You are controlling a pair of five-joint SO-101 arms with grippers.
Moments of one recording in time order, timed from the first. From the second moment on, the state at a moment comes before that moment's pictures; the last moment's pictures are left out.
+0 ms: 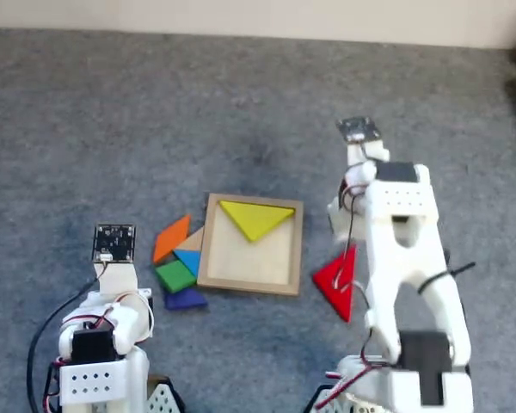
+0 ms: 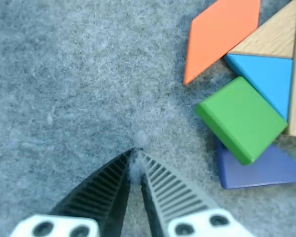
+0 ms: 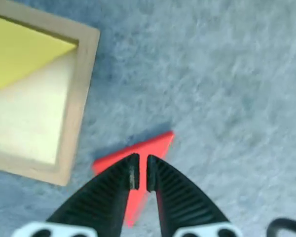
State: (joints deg) left arm -12.8 -97.5 96.4 73.4 1.1; right arm -5.5 -10.6 25.5 73.2 13.8
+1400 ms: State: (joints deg) left arm -12.8 -97.5 96.4 73.4 1.1; right arm -16.8 -14.2 49.9 56.1 -12.5
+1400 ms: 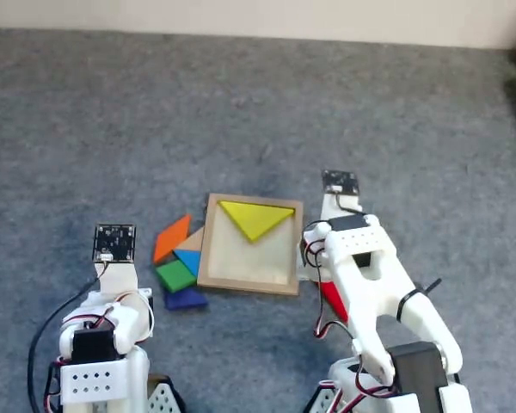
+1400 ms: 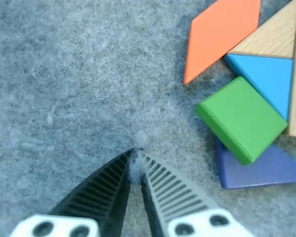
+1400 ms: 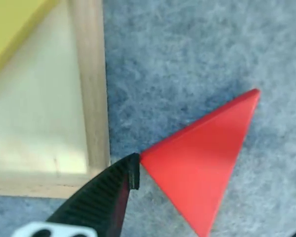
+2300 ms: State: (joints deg) left arm -12.8 -97.5 96.4 73.4 1.1; right arm -16.8 -14.2 51.6 56.0 -16.7
